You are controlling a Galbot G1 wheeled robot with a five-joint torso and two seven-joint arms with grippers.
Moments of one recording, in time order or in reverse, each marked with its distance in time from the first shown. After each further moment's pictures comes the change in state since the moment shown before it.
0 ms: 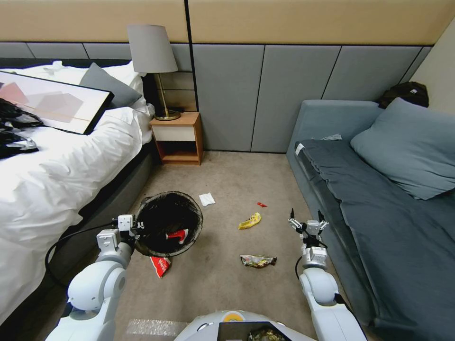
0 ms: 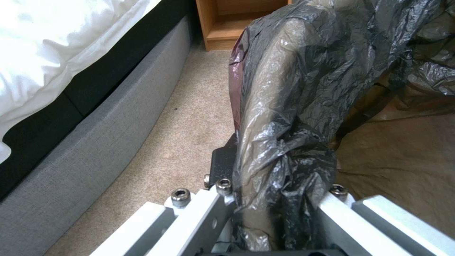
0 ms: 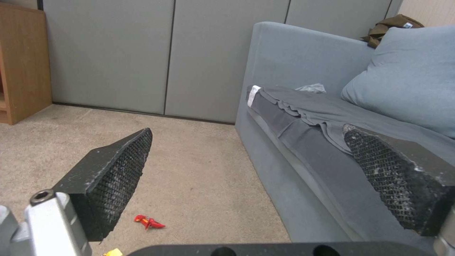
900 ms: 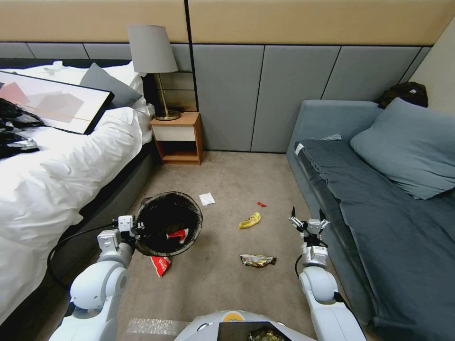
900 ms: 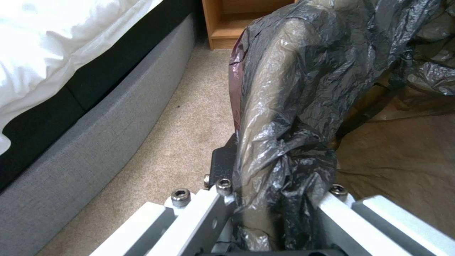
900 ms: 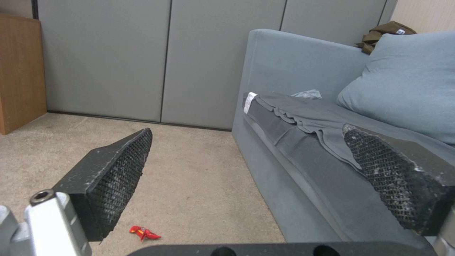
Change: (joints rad) left arm -0.008 -0.030 -0.007 0.025 0.013 -0.017 0.008; right arm 0.019 0.002 0.008 -0.011 -0.001 0.015 0.003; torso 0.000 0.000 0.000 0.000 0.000
